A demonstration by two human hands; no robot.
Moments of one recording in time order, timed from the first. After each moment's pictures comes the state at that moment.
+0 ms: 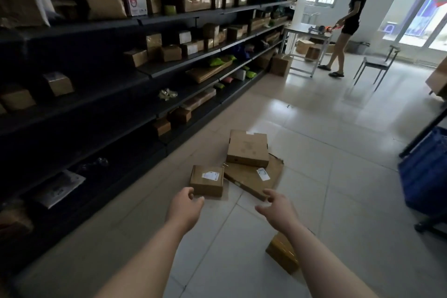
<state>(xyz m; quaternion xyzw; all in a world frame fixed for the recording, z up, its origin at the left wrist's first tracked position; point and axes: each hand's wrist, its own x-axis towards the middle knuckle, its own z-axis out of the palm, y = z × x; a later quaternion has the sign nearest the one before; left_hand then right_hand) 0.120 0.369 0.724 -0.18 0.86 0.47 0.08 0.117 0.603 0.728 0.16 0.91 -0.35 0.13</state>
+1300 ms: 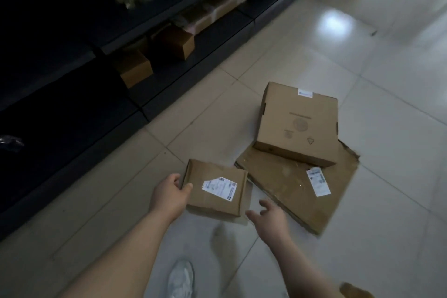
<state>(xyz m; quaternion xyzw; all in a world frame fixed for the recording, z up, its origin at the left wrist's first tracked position) -0.470 0.325 0.310 -0.32 0.84 0.40 0.19 -0.456 0.549 0.304 0.28 0.82 -0.38 0.33</state>
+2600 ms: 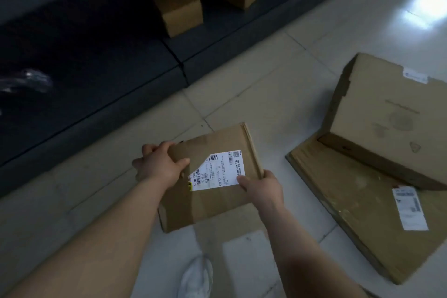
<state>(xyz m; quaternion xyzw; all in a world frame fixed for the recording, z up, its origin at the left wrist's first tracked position) -0.492 0.211 0.140 -0.42 0.86 0.22 0.17 -0.522 0.421 0.119 0.26 0.80 -0.42 0.35</state>
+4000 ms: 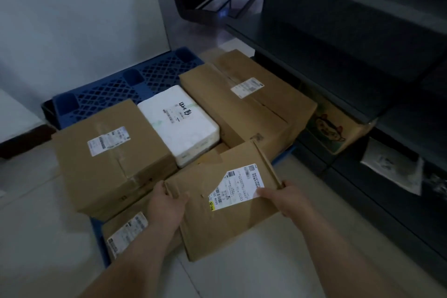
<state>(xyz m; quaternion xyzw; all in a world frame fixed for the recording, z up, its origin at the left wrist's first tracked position) 0.356 0.030 0.403 -0.85 0.19 0.36 -0.33 0.124 -0.066 0.403 -0.46 0.71 -0.06 0.53</state>
